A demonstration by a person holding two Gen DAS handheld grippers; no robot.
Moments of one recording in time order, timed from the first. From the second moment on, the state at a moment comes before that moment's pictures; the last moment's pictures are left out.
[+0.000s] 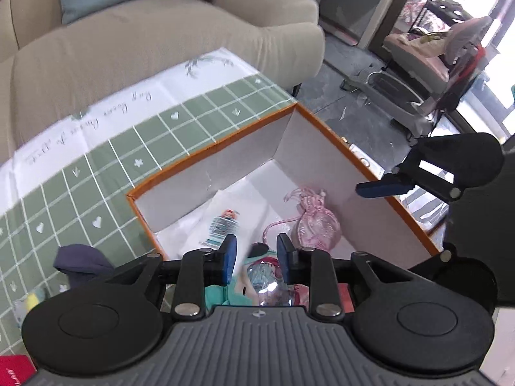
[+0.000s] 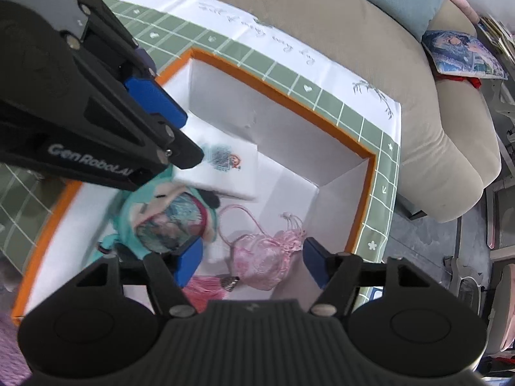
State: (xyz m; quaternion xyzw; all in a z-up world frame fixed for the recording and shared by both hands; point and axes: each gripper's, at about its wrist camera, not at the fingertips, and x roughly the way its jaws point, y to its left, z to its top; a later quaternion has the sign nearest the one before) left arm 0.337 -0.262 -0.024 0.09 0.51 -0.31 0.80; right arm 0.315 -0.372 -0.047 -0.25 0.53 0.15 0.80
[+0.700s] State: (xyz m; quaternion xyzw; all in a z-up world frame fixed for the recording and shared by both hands) left arm 0.205 -0.158 0.060 0.06 0.39 -0.32 0.86; right arm 0.187 -0.273 0.021 -0.16 0.46 0.16 0.86
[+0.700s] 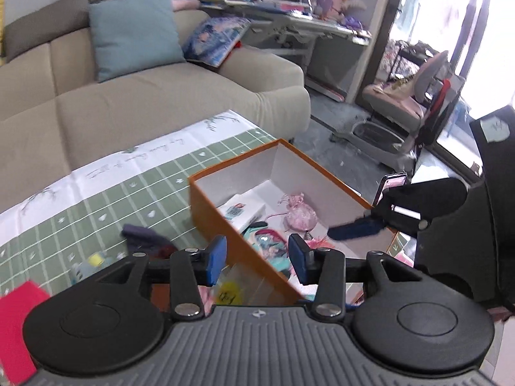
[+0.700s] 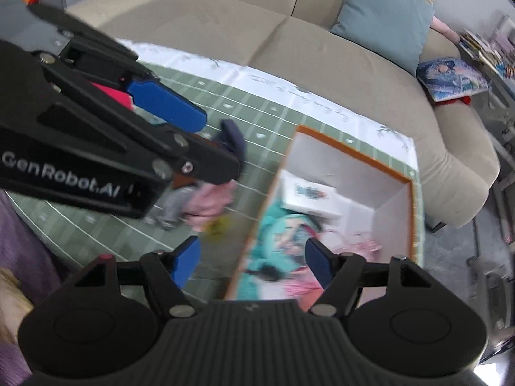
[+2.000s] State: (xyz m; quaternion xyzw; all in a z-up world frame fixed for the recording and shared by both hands) left arm 0.093 0.015 -0.044 -0.03 0.35 -0.12 0.93; right arm 0.104 -0.178 -0.078 0.07 0.36 -0.09 0.92
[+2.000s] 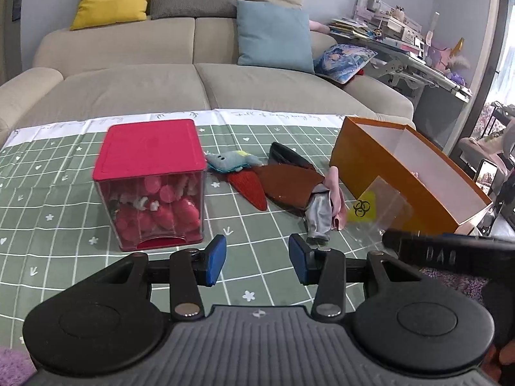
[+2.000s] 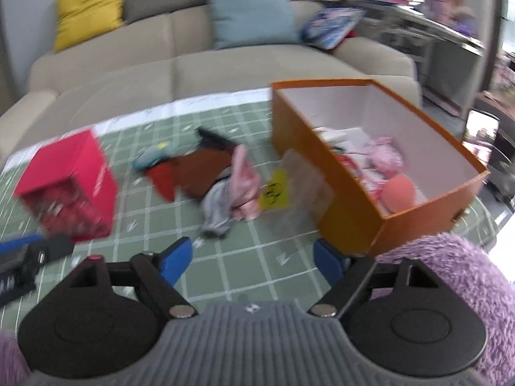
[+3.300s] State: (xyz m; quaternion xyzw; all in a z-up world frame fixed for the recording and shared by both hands) left arm 0.199 -0.061 -0.114 -0.01 0.42 -0.21 0.88; right arm 0.194 -0.223 -0.154 0.21 0.39 -0.22 0.87
